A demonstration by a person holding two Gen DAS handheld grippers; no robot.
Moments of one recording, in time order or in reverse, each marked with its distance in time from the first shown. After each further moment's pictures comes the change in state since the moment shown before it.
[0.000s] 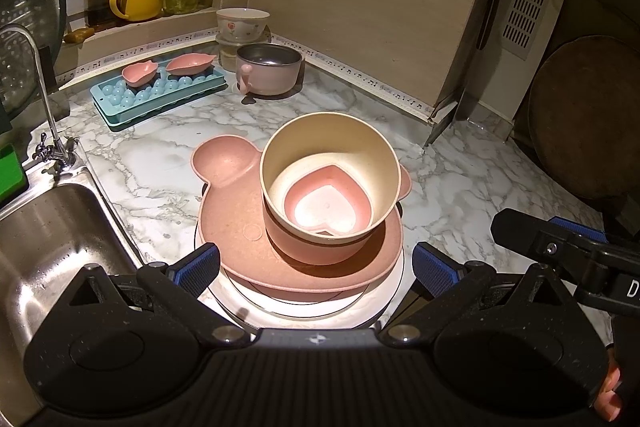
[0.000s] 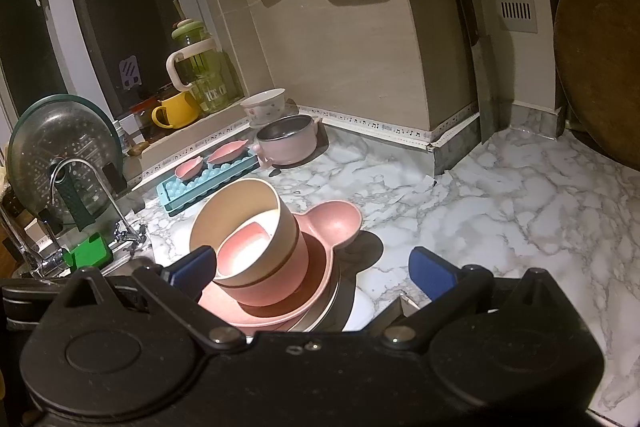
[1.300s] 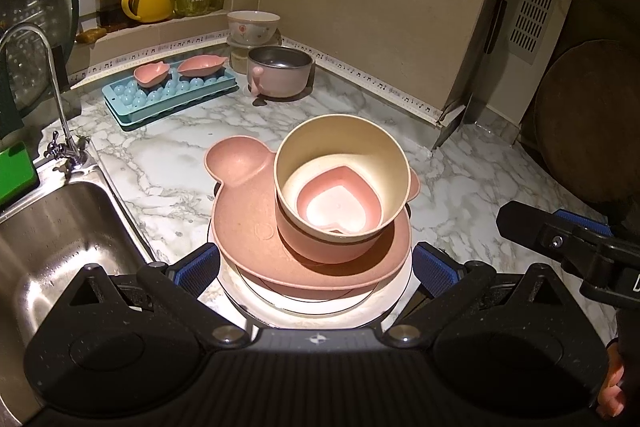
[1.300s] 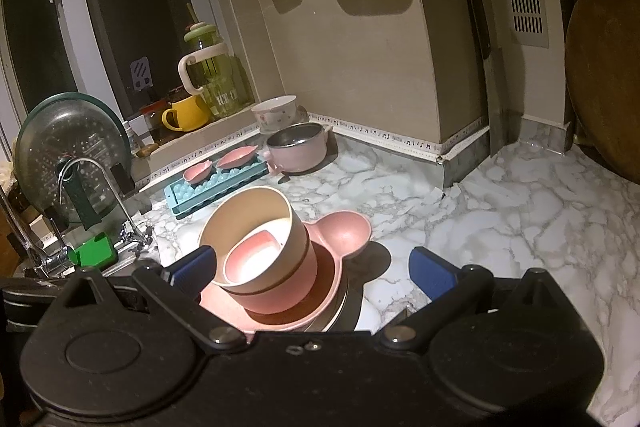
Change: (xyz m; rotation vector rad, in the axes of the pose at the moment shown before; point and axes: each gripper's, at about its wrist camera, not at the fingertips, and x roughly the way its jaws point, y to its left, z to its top) left arm -0.006 0.004 -0.004 -0.010 -0.010 0.023; right arm 0.001 0.006 0.002 -0.028 -0.019 0.015
